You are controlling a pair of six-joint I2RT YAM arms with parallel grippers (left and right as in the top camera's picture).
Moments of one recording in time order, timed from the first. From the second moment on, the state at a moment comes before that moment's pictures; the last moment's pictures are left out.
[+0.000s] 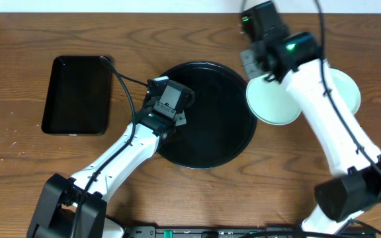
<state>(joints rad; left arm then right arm) -0.50 1.56 0.96 -0.45 -0.32 -0.65 0.36 1.84 1.87 -1.11 0.21 0.07</state>
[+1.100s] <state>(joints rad) -0.50 1.56 0.96 -0.45 -0.32 -0.65 -0.02 2.23 1.86 -1.00 -0.26 -0.69</state>
